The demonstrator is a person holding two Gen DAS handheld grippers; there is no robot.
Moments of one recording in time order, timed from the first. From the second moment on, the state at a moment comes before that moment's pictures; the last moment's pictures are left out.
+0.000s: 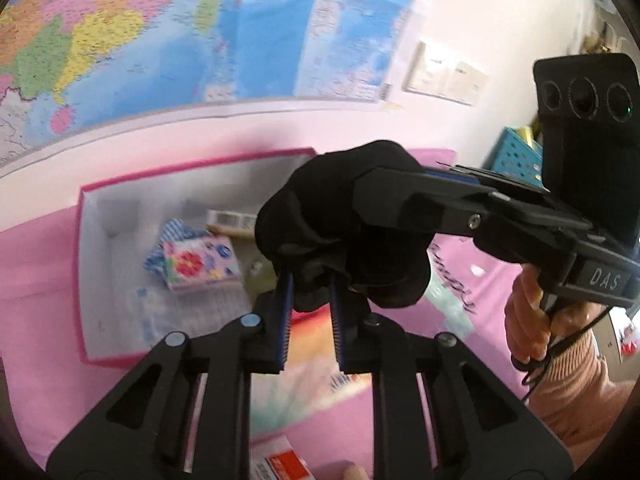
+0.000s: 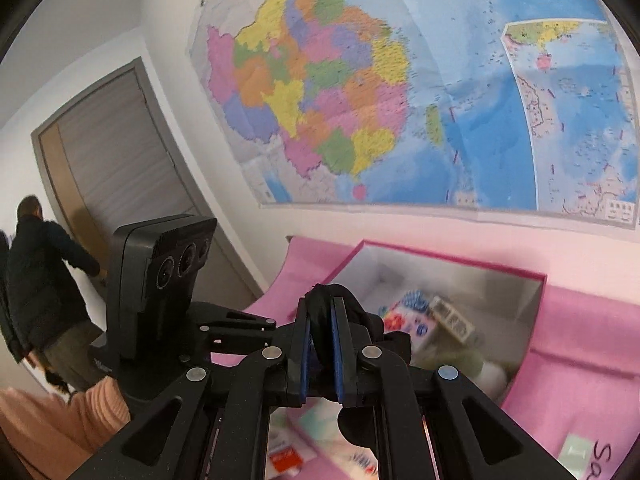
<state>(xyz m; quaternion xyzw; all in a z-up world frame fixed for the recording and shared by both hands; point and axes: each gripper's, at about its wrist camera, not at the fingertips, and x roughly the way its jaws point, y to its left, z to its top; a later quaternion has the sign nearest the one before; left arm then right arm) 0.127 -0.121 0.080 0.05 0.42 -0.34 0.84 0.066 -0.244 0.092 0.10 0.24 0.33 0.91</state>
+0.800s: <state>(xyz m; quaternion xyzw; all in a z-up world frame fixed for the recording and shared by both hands) 0.178 -0.128 0.050 0.06 0.46 -0.25 0.85 0.181 -0.274 0.041 0.14 0.31 0.19 0.92</state>
